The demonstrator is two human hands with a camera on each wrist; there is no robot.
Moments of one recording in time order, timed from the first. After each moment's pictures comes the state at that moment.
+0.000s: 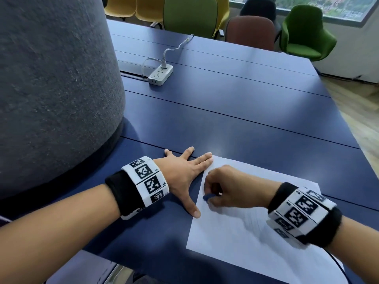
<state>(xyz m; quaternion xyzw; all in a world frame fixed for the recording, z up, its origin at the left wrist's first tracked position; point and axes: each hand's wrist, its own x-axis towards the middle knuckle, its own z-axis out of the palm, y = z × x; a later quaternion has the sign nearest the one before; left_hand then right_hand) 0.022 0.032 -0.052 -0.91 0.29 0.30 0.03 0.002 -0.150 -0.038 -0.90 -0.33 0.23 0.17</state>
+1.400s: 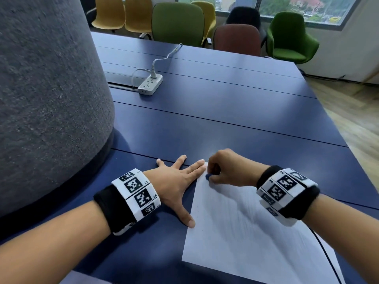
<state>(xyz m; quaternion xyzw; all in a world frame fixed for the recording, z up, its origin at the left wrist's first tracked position) 0.021 0.033 -0.052 -0.91 0.29 0.31 0.01 0.045 -0.159 -0.033 -0.94 -0.26 0.15 0.15</state>
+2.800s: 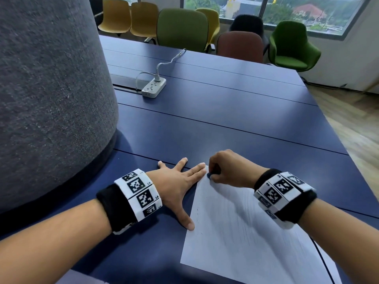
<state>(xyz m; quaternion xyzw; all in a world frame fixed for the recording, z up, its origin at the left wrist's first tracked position) 0.020 0.032 -0.050 -0.91 0.29 0.31 0.01 0.049 -0.159 -0.032 -0.95 -0.24 0.13 0.12</state>
